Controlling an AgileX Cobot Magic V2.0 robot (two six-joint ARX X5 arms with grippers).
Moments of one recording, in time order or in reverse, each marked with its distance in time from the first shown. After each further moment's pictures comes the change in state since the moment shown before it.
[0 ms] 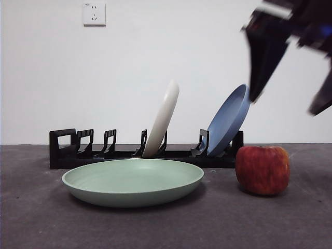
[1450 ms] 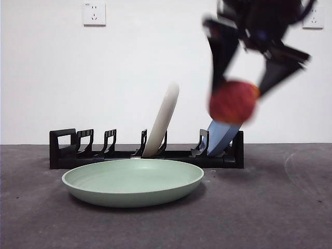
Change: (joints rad) left arm 0.000 0.000 0.000 -0.019 0.000 -0.024; right arm 0.000 0.296 0.397 -0.149 -0.169 -0.031
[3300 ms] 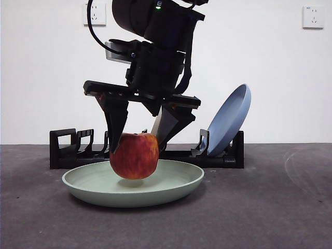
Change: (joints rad) left arm 0.000 0.000 0.000 -0.029 0.000 -0.008; right arm 0.352 0.374 0.082 0.292 0.251 0.008
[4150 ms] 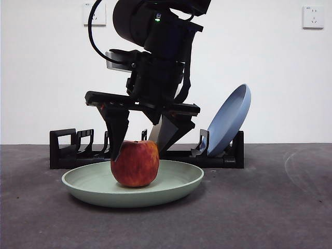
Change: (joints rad) left arm 0.000 0.000 0.000 0.000 0.000 -0.019; right arm -0.011 0.031 0.000 0.018 -0.006 -0.012
